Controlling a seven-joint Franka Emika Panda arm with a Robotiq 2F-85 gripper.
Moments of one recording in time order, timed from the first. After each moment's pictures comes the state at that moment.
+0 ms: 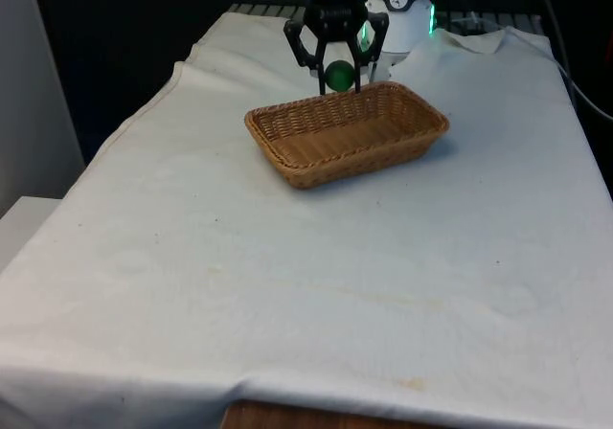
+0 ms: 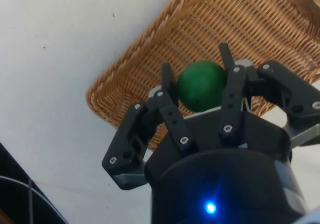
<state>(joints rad) 0.46 0.17 -0.61 -2.23 0.25 2.39 -0.44</state>
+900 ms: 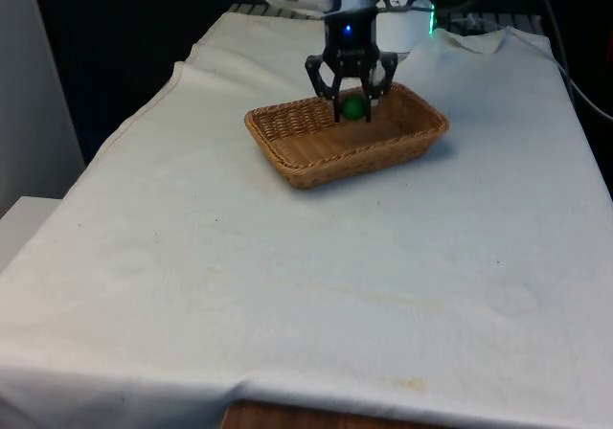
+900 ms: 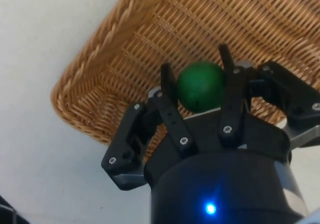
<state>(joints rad) 0.46 0.18 -0.55 -2.50 0.33 2.69 -0.44</state>
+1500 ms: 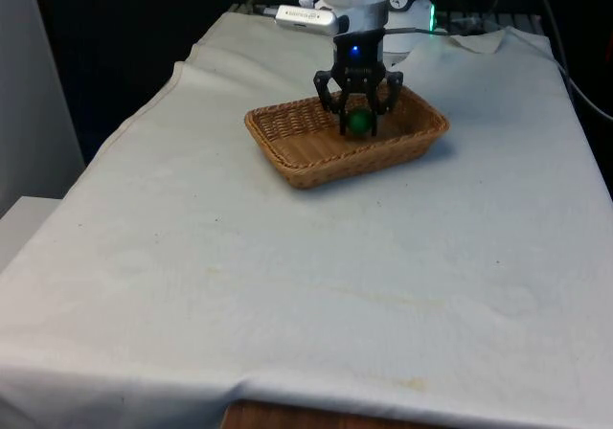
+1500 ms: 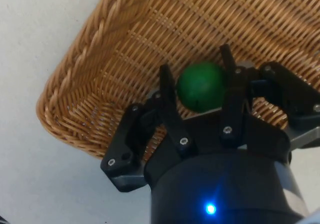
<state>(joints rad) 0.46 0.24 -0.50 -2.55 0.42 2.78 -0.44</state>
